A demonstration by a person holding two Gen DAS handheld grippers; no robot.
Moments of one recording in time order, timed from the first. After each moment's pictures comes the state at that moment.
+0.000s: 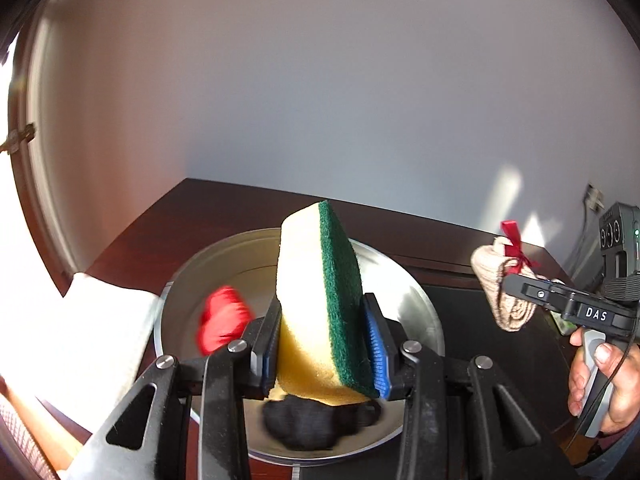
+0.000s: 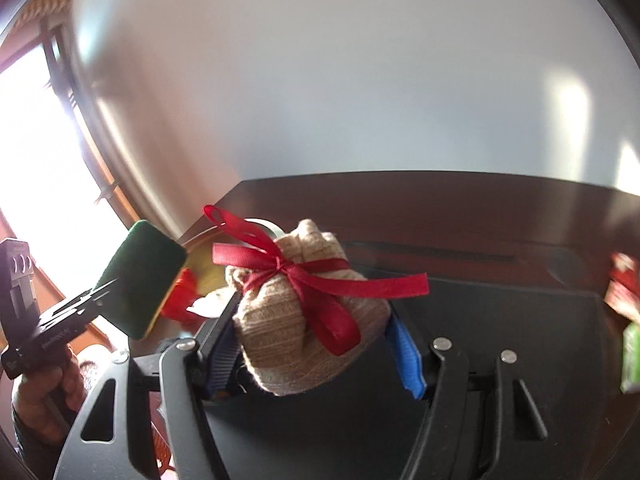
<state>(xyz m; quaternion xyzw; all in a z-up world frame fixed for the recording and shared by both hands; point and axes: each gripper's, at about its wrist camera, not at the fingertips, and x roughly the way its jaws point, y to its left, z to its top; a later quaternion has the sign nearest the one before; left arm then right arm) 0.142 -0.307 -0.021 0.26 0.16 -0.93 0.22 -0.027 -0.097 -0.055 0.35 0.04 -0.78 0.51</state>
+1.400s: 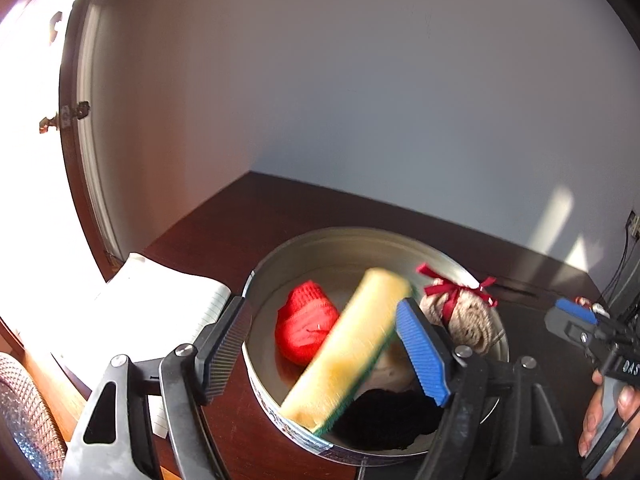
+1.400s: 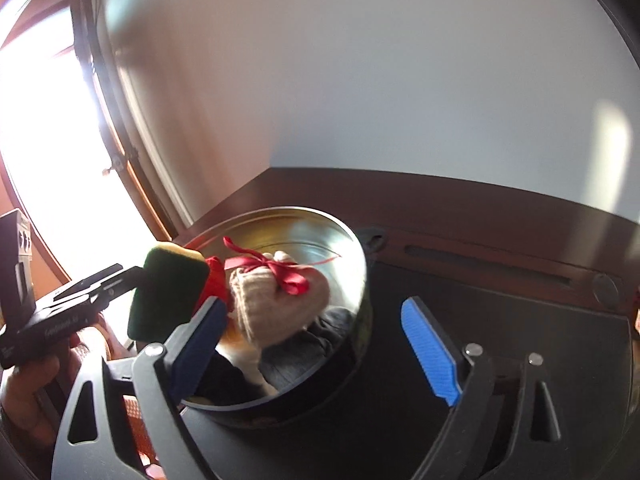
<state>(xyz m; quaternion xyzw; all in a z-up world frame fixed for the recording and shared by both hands) 0.198 -0.336 -0.026 0.23 0.17 -0.91 0.31 0.016 -0.132 -0.066 0.32 0.06 -0.79 0.52</state>
